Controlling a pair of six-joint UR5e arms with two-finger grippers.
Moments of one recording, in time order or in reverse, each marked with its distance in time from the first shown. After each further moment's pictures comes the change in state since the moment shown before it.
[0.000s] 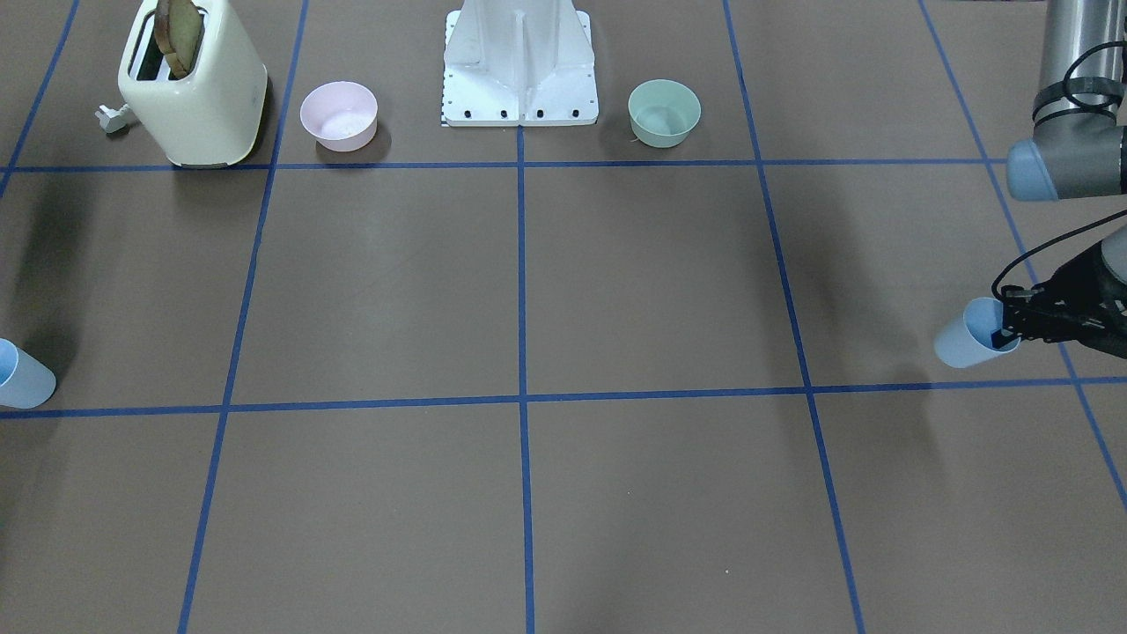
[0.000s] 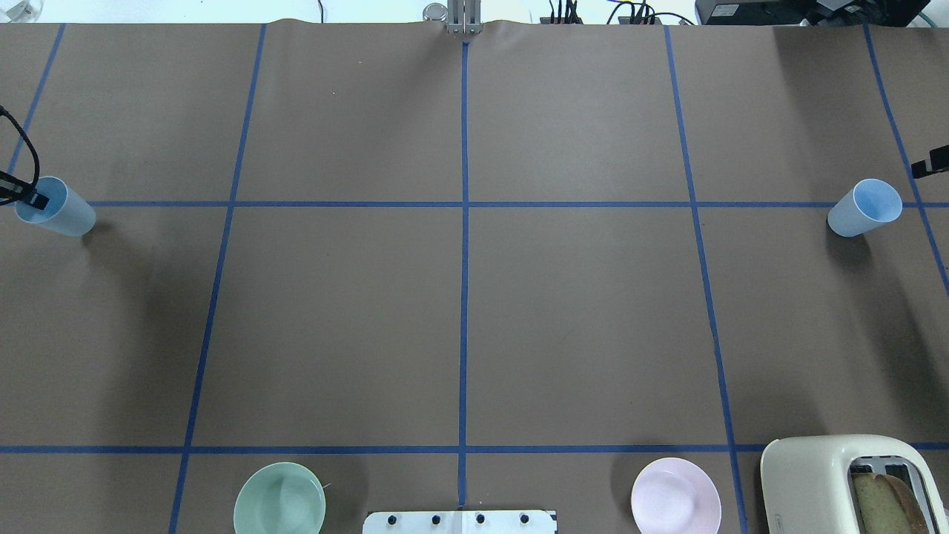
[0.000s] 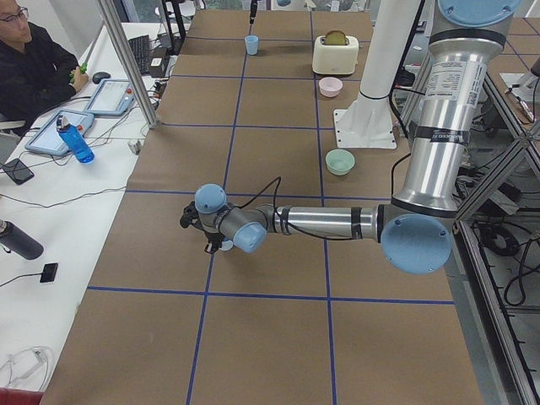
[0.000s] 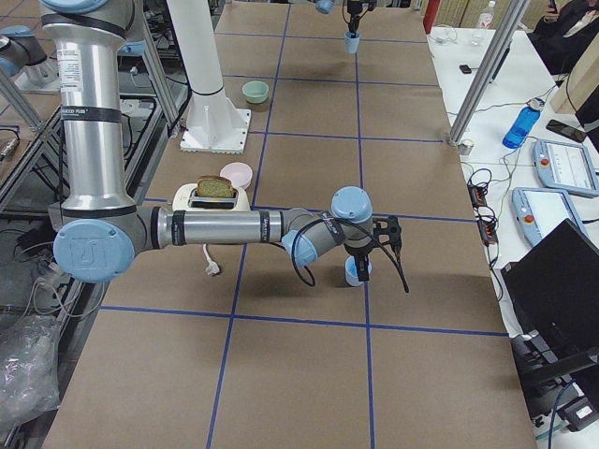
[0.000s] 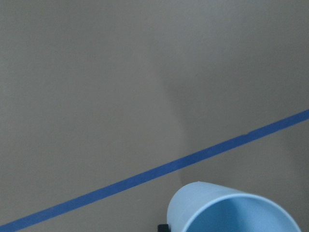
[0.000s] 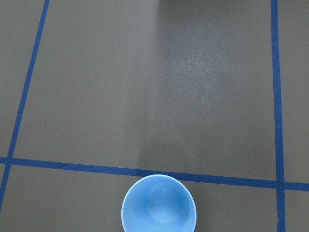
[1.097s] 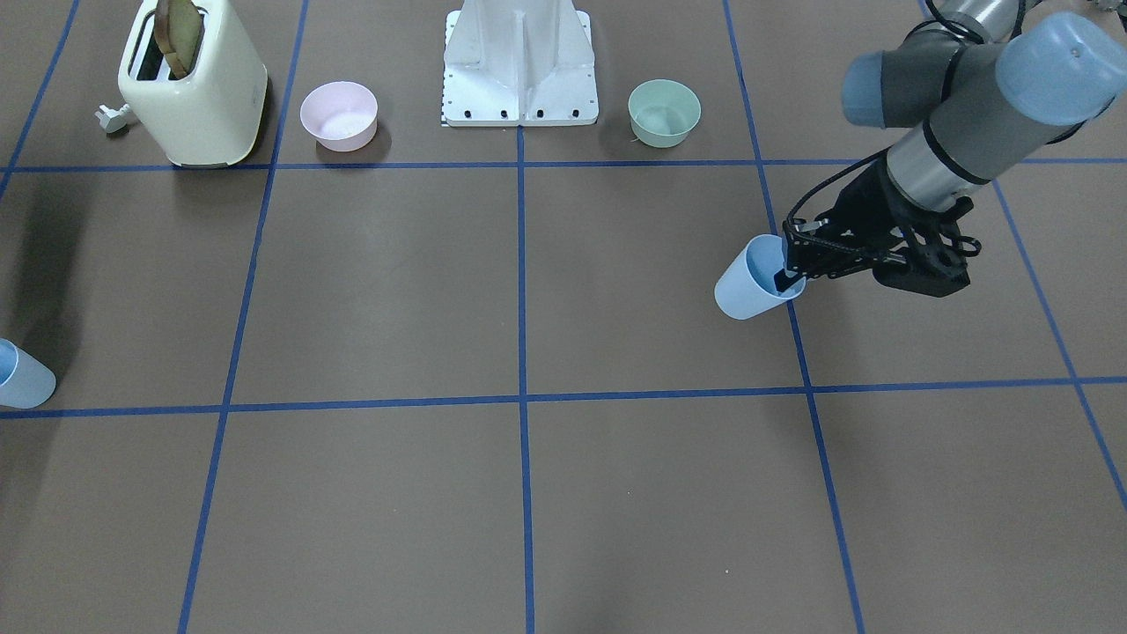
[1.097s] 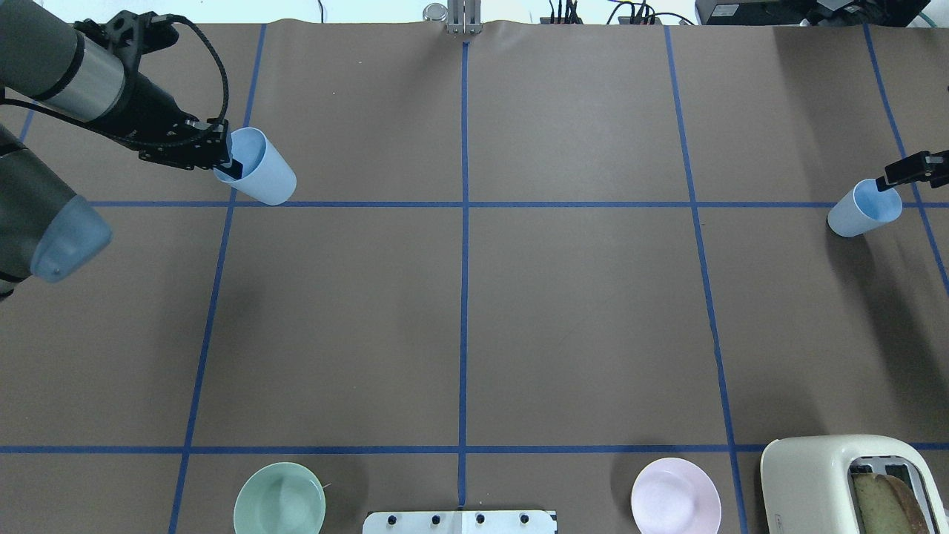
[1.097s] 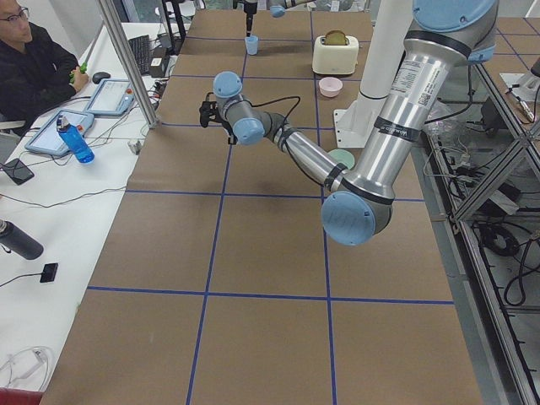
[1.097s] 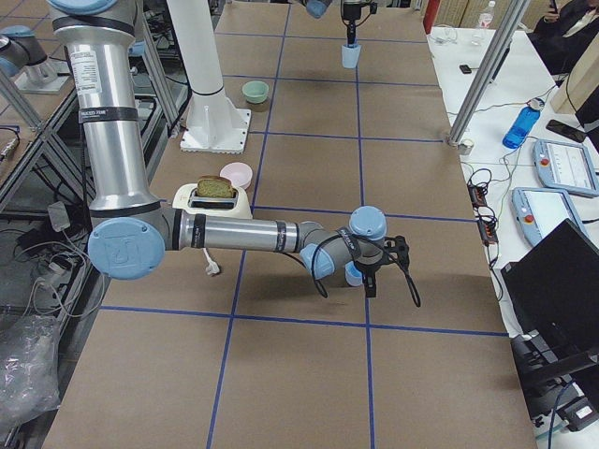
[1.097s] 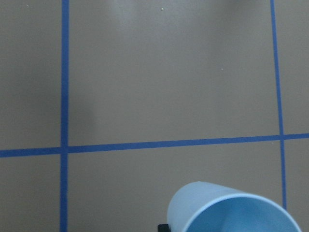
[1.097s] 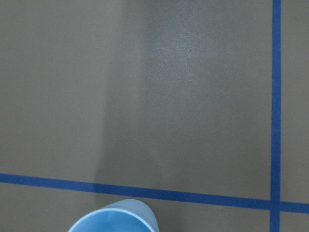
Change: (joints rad) left arm 0.242 -0.206 -0.323 0.130 0.023 -0.698; right arm -0.063 0.092 -0.190 0.027 -0.055 -0.033
